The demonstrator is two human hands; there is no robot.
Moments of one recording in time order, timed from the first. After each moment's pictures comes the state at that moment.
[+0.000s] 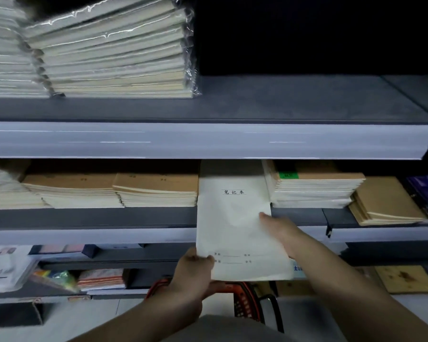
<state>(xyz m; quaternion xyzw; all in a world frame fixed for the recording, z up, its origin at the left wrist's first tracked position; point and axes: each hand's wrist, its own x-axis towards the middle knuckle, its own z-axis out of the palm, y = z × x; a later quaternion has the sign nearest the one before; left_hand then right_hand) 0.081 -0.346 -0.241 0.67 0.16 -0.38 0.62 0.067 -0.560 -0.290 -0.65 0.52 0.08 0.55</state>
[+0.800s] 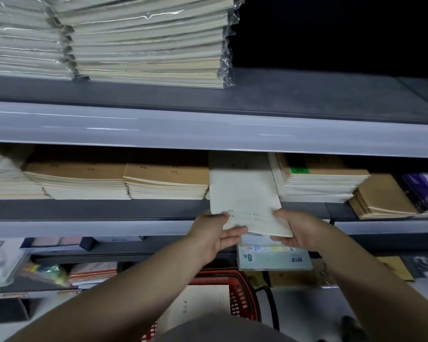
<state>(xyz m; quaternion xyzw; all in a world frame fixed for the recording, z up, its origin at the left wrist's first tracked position) 0.140 -0.361 -0.241 0.56 0.12 -0.48 0.67 0.048 -0.559 -0.266 -0.57 0.51 0.12 0.64</state>
